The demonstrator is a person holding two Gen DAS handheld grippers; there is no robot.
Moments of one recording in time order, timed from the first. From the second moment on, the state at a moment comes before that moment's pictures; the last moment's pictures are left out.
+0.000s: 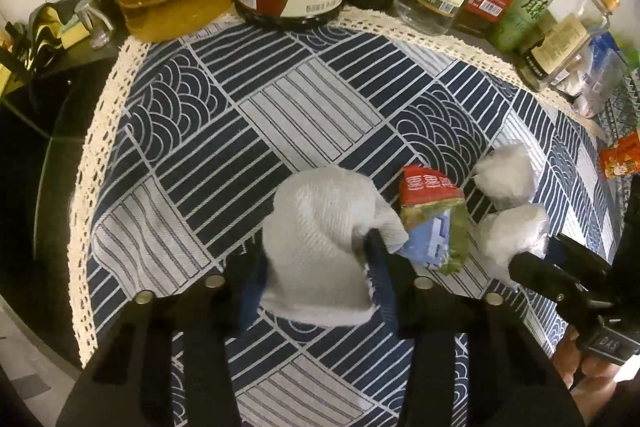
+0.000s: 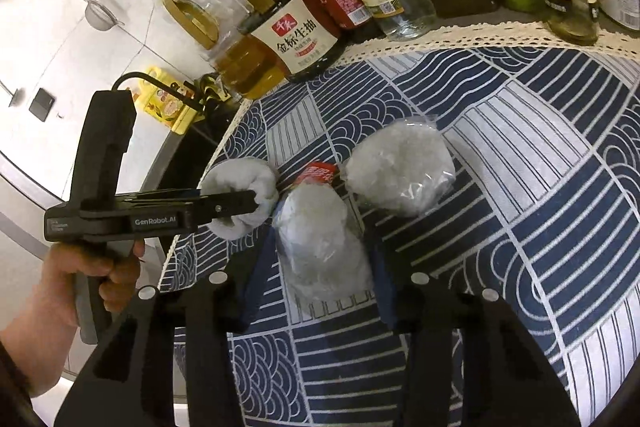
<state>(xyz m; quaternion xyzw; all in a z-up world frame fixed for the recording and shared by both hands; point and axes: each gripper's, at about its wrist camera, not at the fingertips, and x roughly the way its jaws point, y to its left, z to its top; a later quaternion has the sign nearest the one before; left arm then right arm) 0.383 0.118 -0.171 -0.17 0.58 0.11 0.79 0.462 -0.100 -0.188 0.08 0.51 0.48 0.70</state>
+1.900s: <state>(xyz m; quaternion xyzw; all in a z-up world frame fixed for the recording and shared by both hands) 0.067 0.075 -0.158 -0.17 0.53 -0.05 0.83 0.141 -0.135 -0.162 0.10 0.53 0.37 0.76</state>
